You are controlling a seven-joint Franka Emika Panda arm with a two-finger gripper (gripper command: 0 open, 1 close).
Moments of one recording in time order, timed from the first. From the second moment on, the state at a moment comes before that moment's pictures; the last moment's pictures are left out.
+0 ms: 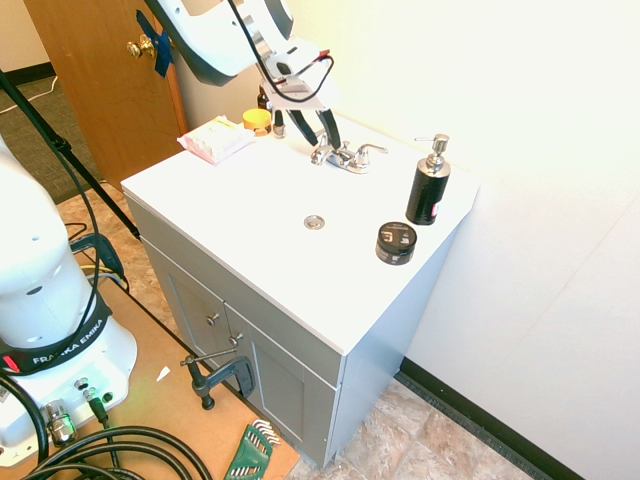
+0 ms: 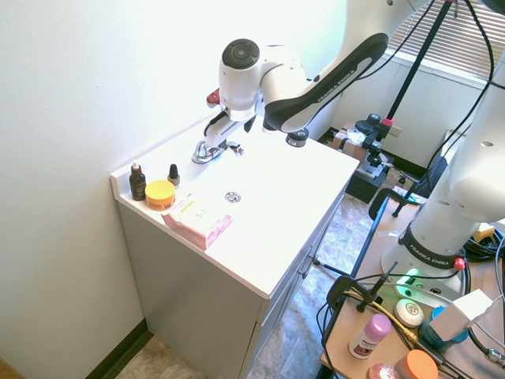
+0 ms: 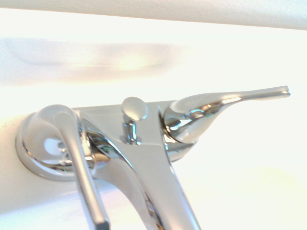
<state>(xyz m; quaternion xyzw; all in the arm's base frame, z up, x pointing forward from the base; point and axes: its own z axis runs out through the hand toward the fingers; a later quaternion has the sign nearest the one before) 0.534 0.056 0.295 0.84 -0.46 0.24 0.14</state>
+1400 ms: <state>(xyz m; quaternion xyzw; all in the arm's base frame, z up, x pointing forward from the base) 0.531 0.074 0.312 0.87 -0.45 0.17 0.08</state>
